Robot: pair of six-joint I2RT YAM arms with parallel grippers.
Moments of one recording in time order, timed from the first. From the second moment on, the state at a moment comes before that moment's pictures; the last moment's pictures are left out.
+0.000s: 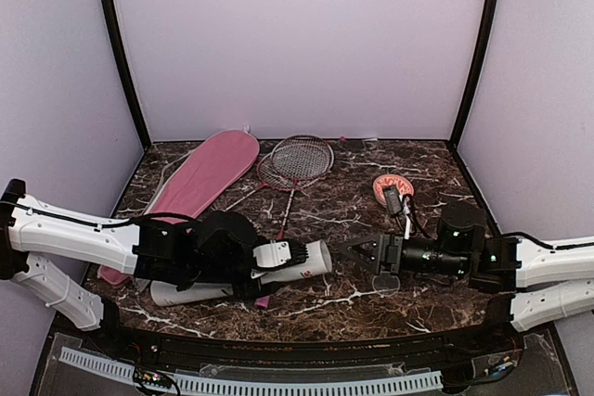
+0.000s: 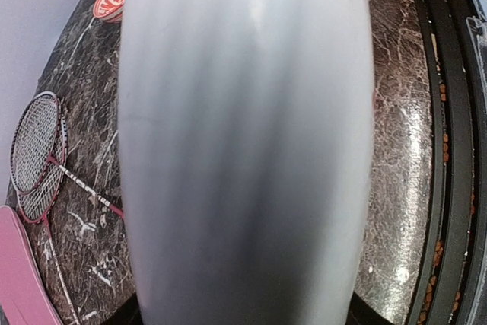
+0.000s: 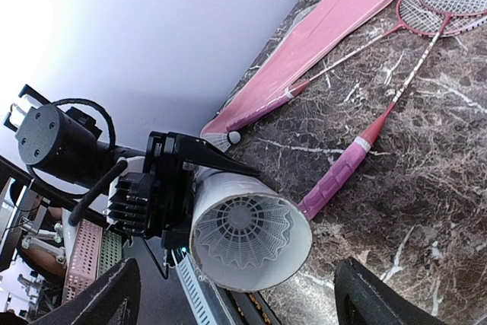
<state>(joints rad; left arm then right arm) -1.25 1.37 0.85 -0.26 -0.20 0.30 1.09 0.94 0.43 0.28 -0.13 0.79</state>
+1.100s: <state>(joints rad) -1.25 1.20 0.90 -0.07 -0.38 -0.03 1.24 1.33 0.73 0.55 0.09 0.64</state>
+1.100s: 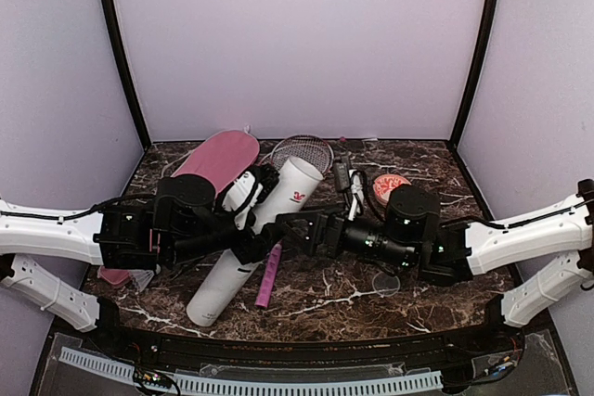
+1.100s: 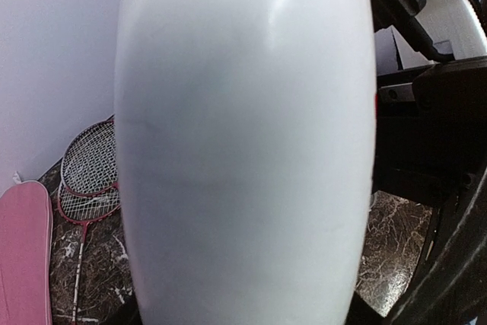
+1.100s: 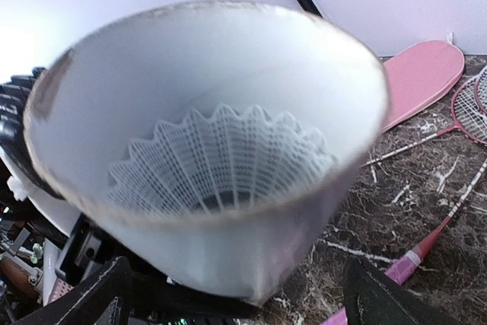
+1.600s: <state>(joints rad) -1.25 1.20 0.86 -0.03 -0.35 -0.07 1.25 1.47 0.91 0.55 0.15 0.66</state>
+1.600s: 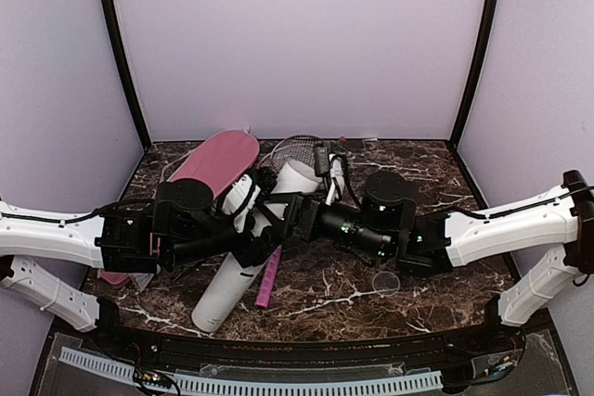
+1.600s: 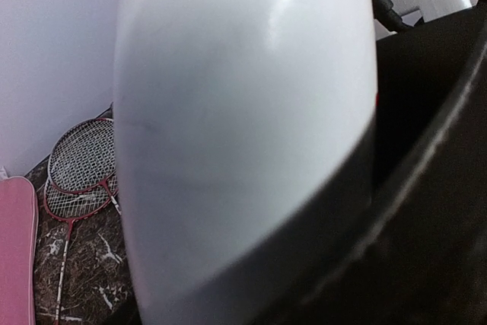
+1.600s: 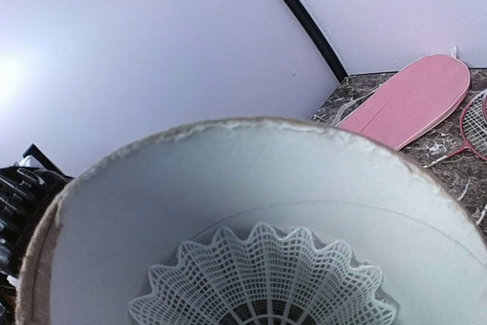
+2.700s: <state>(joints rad) -1.25 1.19 0.85 -0.01 -0.30 -0.12 1.26 1.48 0.95 0.49 0.25 0.60</state>
